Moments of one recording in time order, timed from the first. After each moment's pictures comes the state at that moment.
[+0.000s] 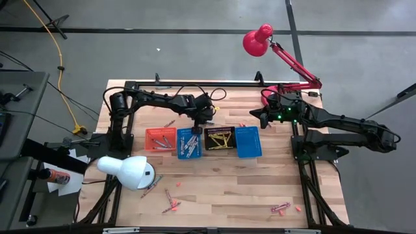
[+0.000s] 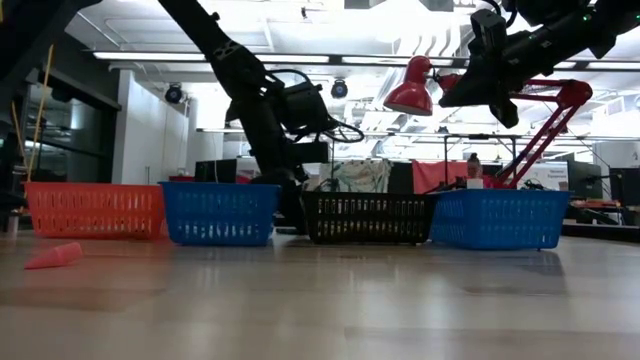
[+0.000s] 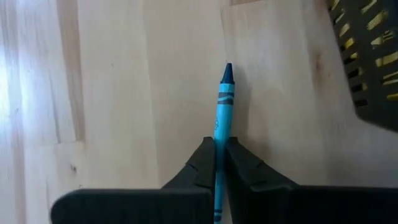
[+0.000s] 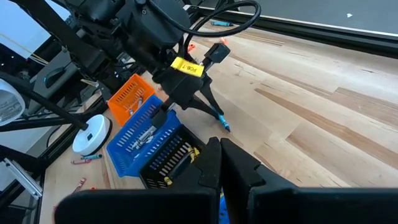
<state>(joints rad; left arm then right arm) 0.37 1.99 1.22 -0.35 0.05 0.50 -0.38 0.78 0.54 -0.17 -0.08 0.57</state>
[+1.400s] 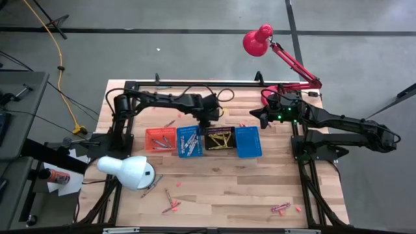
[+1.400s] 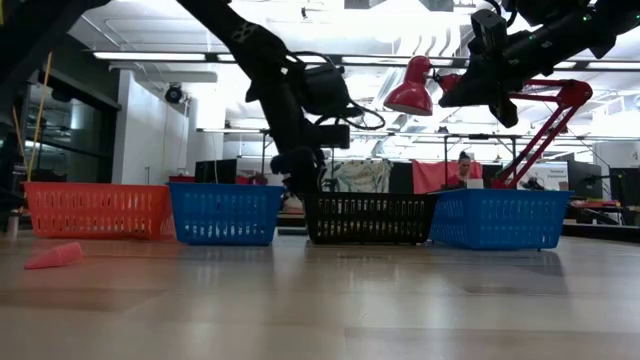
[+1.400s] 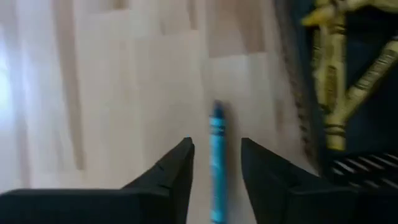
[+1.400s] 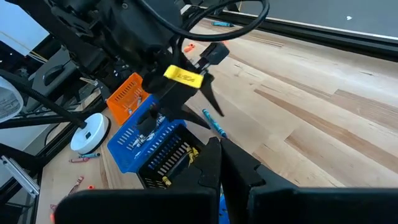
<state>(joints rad) 0.31 2.03 1.41 -0.53 0.04 0.43 -0.38 0.78 0.54 -0.18 -0.08 0.55</state>
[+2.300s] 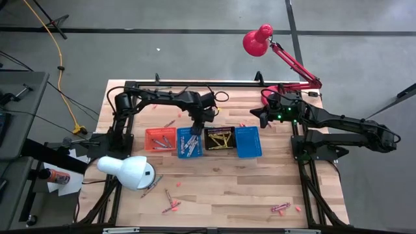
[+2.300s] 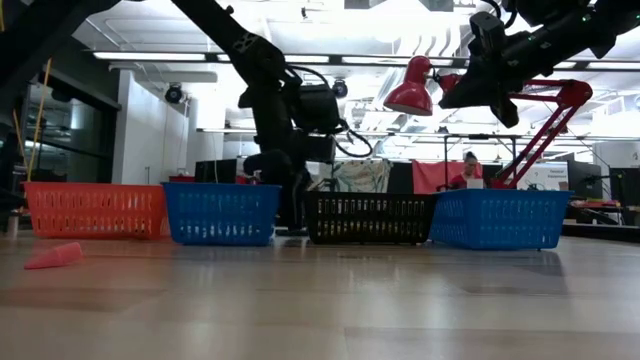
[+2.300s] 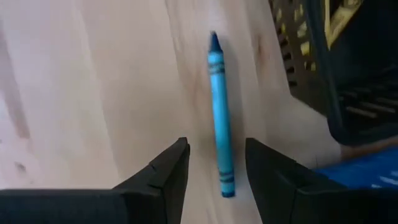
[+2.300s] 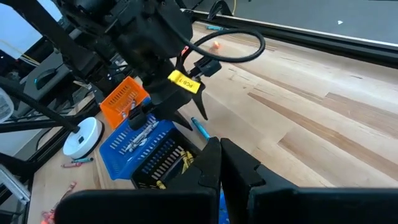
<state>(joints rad) 0.35 2.05 1.41 -0.68 0.15 0.53 -0.38 0.78 0.54 -0.18 -0.05 0.55</state>
